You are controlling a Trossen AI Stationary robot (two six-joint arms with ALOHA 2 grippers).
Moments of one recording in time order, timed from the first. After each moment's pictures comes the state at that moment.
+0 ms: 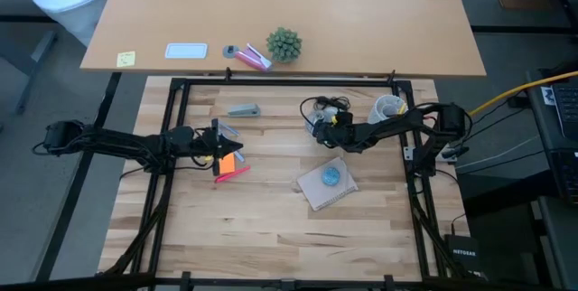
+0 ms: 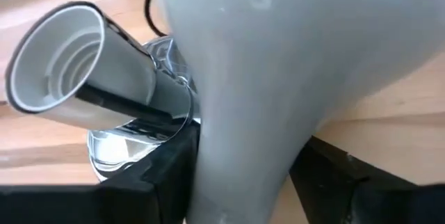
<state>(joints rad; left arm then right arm) 0.09 0.80 0.09 0.54 -0.08 -0.03 -0.18 1.72 0.74 -0.12 0.63 1.38</state>
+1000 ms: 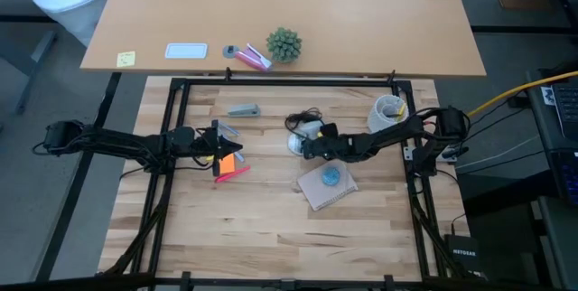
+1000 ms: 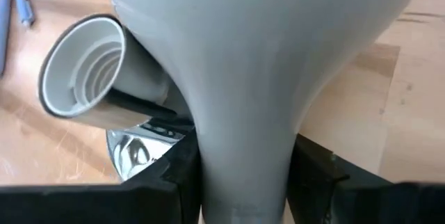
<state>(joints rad) 0.09 0.80 0.09 0.50 -0.08 -0.07 -0.04 1.72 0.74 0.08 0.47 1.08</state>
